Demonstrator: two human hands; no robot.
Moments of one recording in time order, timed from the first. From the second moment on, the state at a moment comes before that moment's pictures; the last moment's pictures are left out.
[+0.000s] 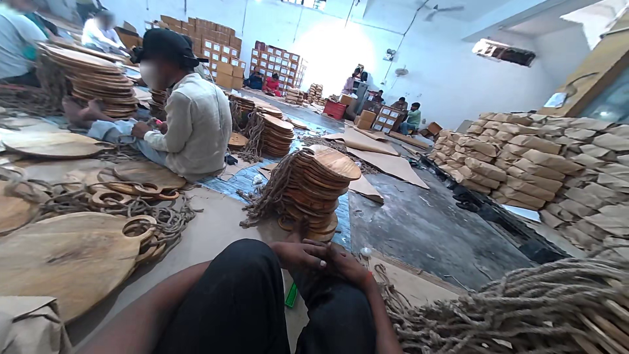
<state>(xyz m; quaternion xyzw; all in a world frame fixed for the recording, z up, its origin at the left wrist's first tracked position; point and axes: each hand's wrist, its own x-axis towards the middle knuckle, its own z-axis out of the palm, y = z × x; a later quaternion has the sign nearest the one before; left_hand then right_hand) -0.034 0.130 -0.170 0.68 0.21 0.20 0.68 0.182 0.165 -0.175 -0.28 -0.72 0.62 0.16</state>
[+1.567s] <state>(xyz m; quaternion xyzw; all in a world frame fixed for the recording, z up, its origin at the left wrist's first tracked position) -0.036 0.129 -0.168 0.69 0.23 0.20 0.66 0.182 0.166 -0.175 -0.28 -0.72 0.62 0.15</state>
